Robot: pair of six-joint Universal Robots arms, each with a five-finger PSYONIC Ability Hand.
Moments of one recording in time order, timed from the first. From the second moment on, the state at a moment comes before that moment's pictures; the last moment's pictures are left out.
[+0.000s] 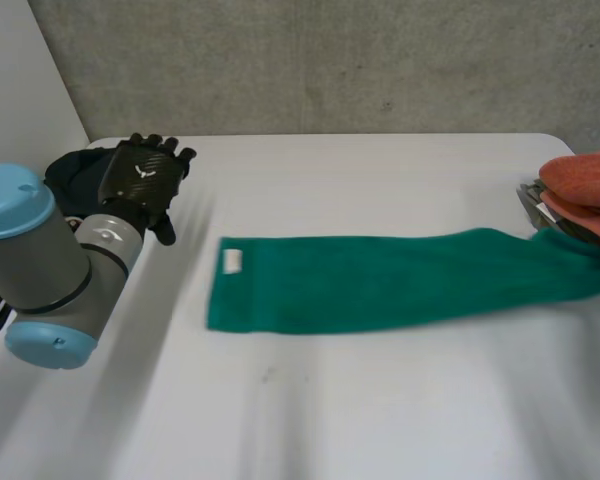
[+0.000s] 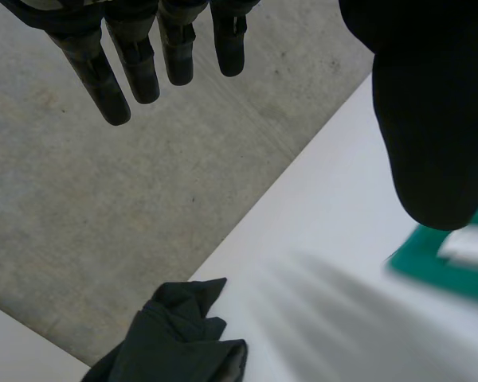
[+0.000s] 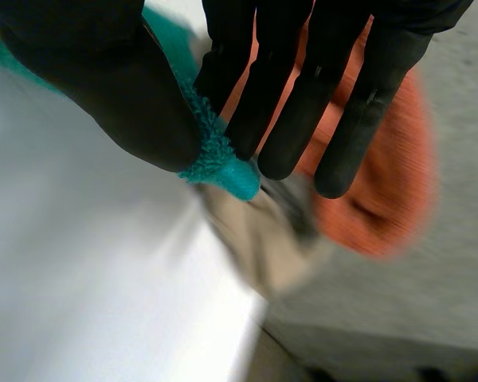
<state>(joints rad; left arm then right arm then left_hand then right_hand) 4.38 -1.99 -1.55 3.53 -1.51 3.65 1.43 -1.17 1.59 -0.10 1.54 2.20 0.19 0.20 0.21 0.20 0.04 1.12 1.17 1.18 1.20 0.98</state>
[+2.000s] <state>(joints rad) 4.01 -2.36 -1.07 3.09 -1.78 3.31 2.04 -0.84 1.13 0.19 1.32 3.10 0.19 0.20 0.21 0.20 0.04 0.22 0.22 0.21 0.21 0.04</state>
